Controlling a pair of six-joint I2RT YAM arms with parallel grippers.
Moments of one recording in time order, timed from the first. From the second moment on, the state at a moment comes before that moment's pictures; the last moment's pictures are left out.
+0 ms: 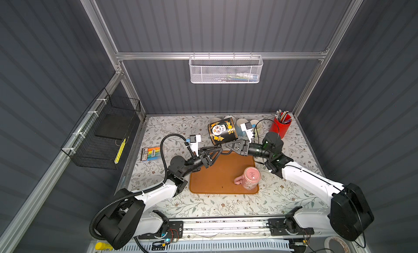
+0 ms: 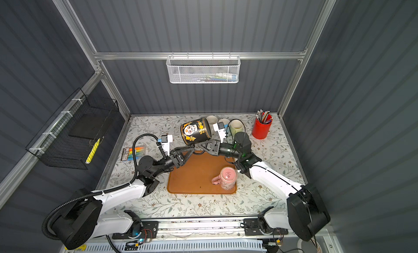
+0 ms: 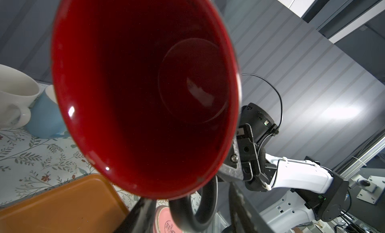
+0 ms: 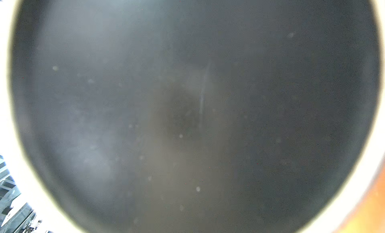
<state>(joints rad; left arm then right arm) -0.63 1.28 0.47 1.09 0.50 -0.91 0.52 1.30 0.80 0.50 -0.81 0.92</state>
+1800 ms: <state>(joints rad) -0.62 1.37 0.54 1.17 0.60 -1.02 0.51 1.36 0.79 0.67 -0.90 0.90</state>
